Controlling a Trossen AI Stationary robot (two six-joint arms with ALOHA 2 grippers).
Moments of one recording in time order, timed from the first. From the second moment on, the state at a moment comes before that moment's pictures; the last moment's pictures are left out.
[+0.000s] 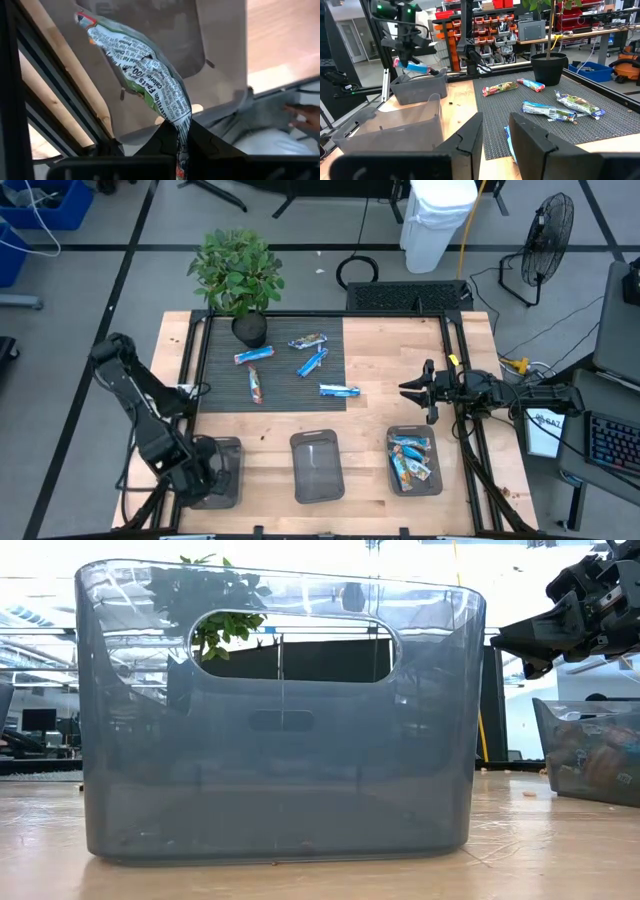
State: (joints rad) left arm -0.95 1.33 1.04 -0.96 0.11 -2.27; right arm -0.02 0.06 0.01 0.02 0.05 0.14
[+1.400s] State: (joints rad) left arm -0.76 1.34 1.04 -1.08 -0.88 -1.37; right arm -0.02 0.06 0.02 0.02 0.05 0.14
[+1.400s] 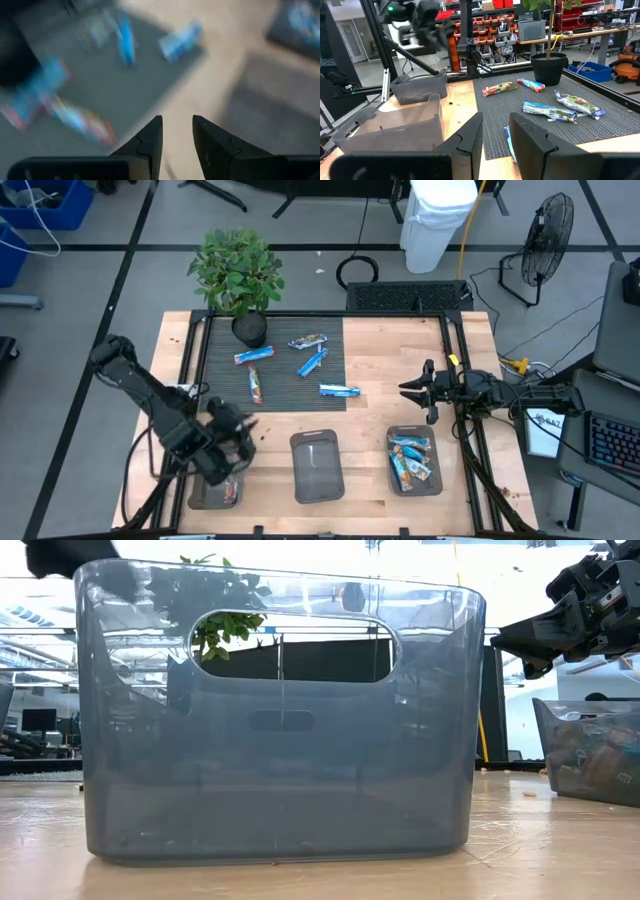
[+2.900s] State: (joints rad) left arm 0.38 1.29 0.64 -0.58 -0.03 -0.88; right arm -0.02 0.06 0.01 0.02 0.05 0.14
